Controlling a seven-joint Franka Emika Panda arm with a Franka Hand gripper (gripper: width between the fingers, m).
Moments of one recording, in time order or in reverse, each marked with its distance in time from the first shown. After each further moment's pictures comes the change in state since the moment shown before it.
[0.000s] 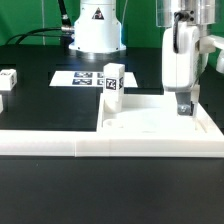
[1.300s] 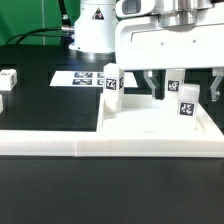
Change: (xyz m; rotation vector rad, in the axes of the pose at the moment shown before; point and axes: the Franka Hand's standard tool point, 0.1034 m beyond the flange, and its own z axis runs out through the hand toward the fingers) arm 0.004 -0.016 -0.015 0.047 -0.009 -1.469
